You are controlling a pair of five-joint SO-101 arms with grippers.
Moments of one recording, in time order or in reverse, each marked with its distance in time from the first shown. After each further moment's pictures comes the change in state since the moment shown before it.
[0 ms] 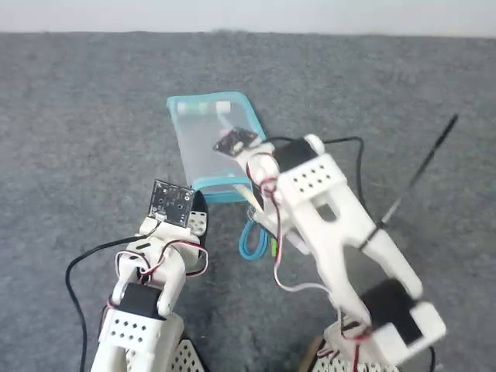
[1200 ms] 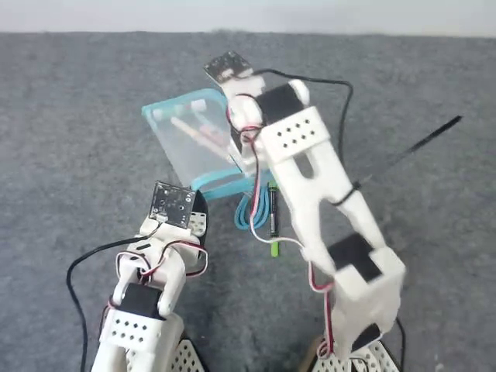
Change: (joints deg) left arm -0.3 -0.1 1.1 -1.1 -0.6; right arm 1.2 15.7 -34.0 8.1 -10.6
